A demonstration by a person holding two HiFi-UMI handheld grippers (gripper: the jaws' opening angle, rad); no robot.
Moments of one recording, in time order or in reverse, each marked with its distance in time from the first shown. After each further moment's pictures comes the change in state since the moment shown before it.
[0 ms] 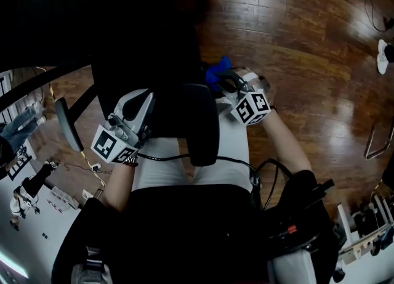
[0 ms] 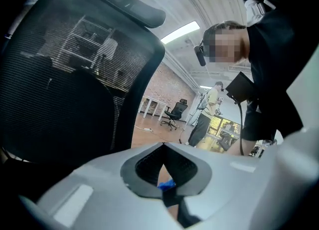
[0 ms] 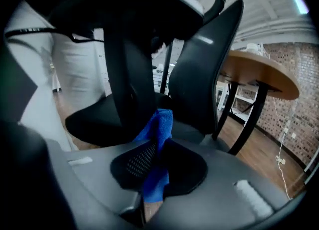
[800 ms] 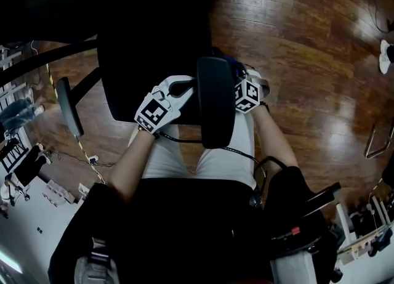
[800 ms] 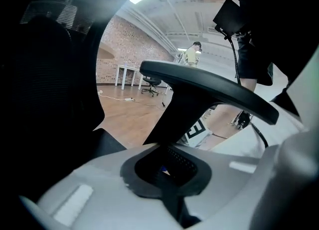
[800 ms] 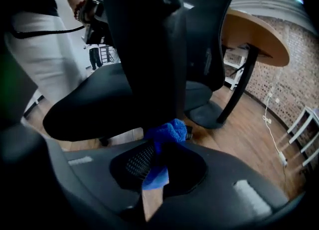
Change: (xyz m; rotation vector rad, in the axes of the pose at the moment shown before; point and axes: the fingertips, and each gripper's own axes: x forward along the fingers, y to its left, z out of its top) left arm 0.033 -0.028 -0.155 0.277 0.404 -0.206; right arm 0.045 0.041 -0.082 0.246 0.340 -0.144
